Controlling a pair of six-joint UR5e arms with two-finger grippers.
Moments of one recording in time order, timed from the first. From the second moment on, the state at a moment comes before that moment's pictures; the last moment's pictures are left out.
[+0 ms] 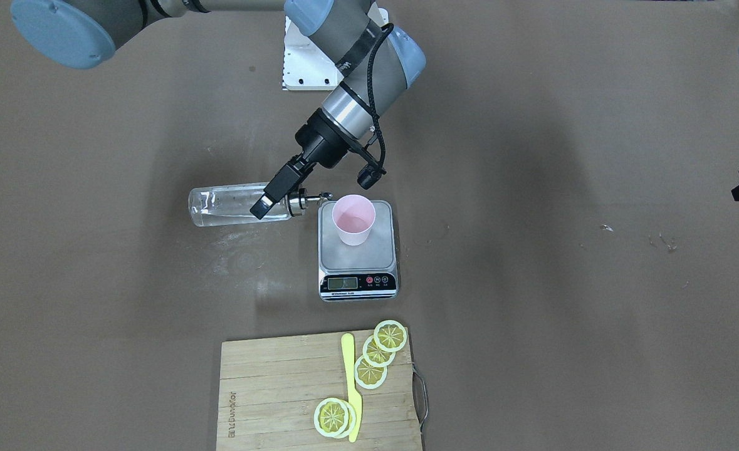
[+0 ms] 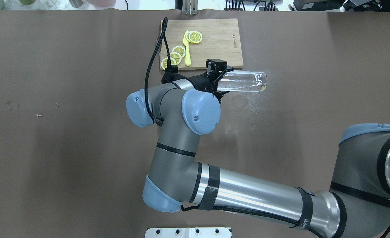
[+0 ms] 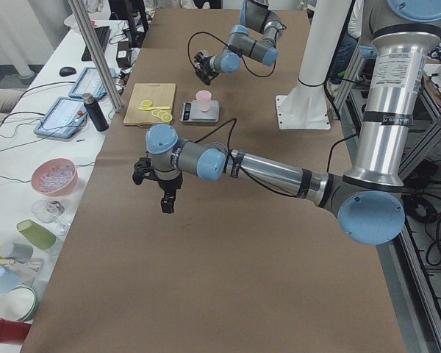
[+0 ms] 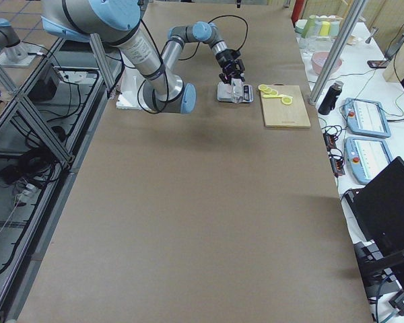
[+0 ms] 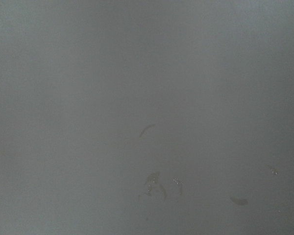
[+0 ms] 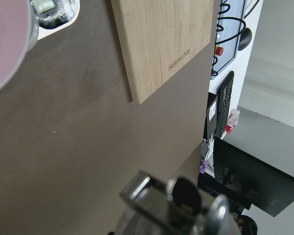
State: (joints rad) left arm -1.39 -1.69 -1.70 -1.61 -2.36 -0.21; right arm 0.41 -0.50 1.42 -2.43 1.01 0.27
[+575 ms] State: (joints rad) left arm -1.39 -1.69 -1.69 -1.61 -2.37 -0.21; right arm 0.40 -0.46 1.37 -2.48 0.98 0.30
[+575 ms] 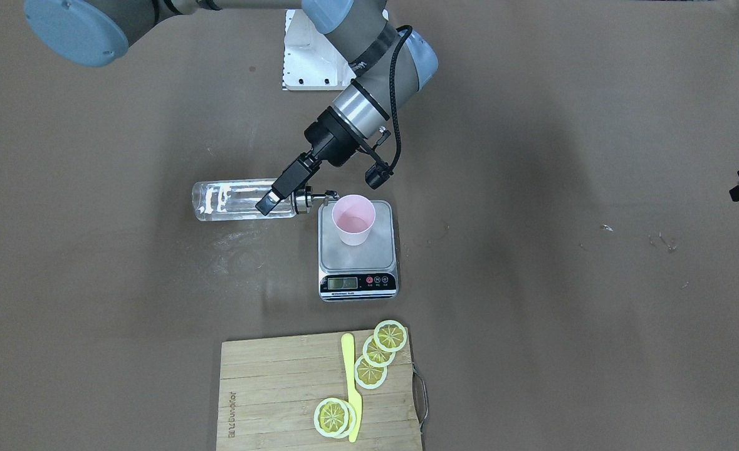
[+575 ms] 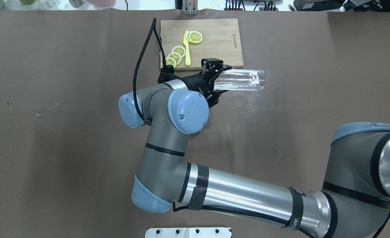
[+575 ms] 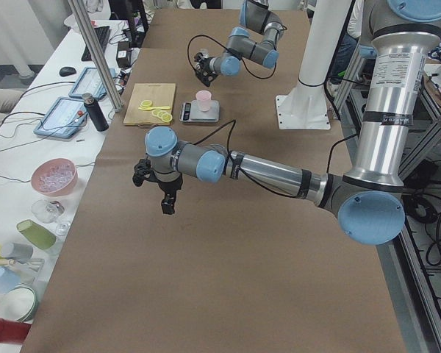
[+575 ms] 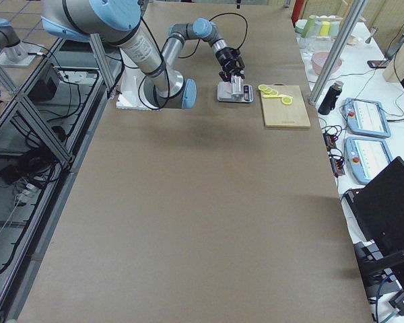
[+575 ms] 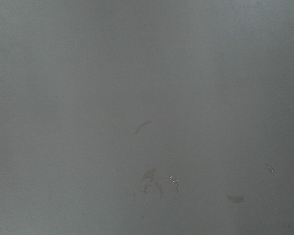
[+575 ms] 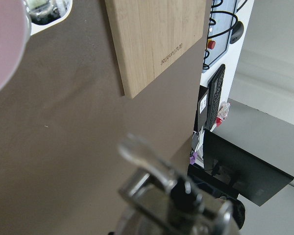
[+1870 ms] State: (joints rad) left arm -1.39 -1.69 -1.67 -1.61 -2.37 -0.21; right arm 0.39 -0.46 1.36 -2.54 0.94 0.33
